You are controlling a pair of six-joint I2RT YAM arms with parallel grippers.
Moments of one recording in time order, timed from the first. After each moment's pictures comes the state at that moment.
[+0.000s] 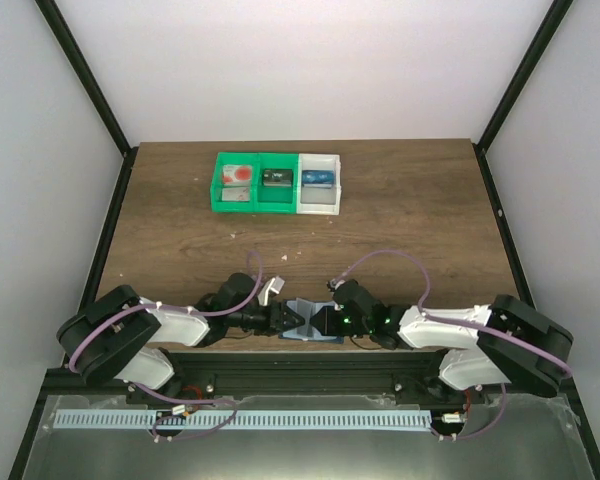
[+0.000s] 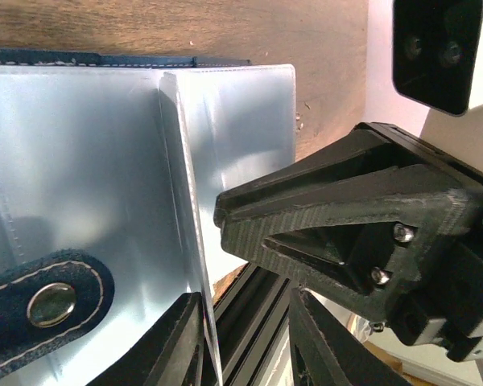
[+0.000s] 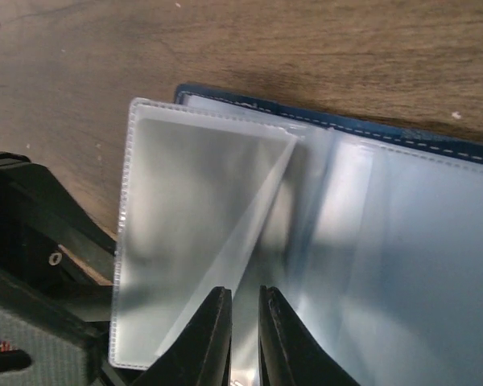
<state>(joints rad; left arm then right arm) -0.81 1.44 0.26 0.61 0.64 -1.08 1.00 1.31 0.38 0.16 -0.15 0.96</state>
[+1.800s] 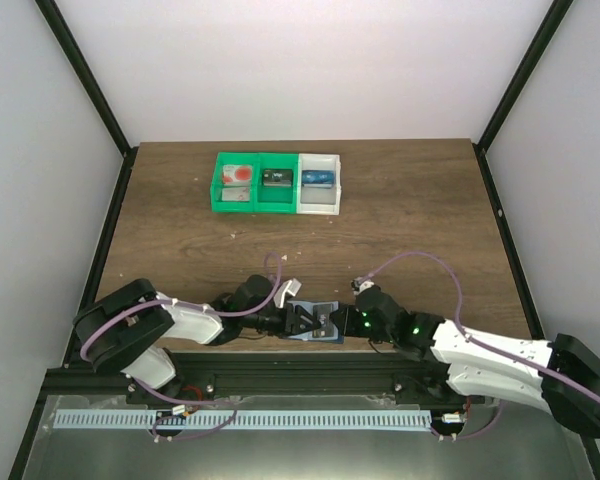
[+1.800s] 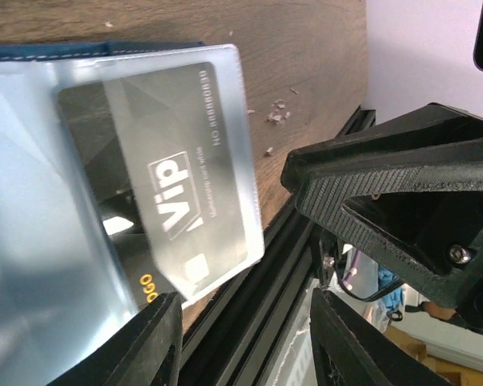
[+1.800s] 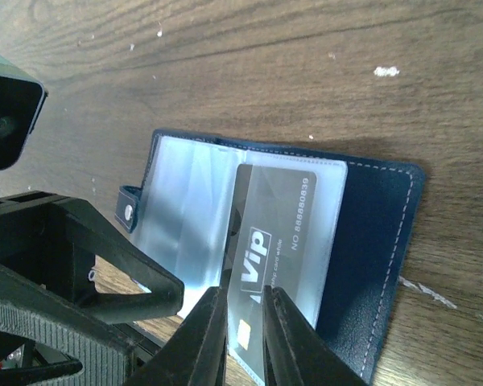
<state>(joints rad) -0.93 1.52 0.36 0.62 0.57 -1.07 1.00 0.92 0.31 -0.10 0.02 0.98</state>
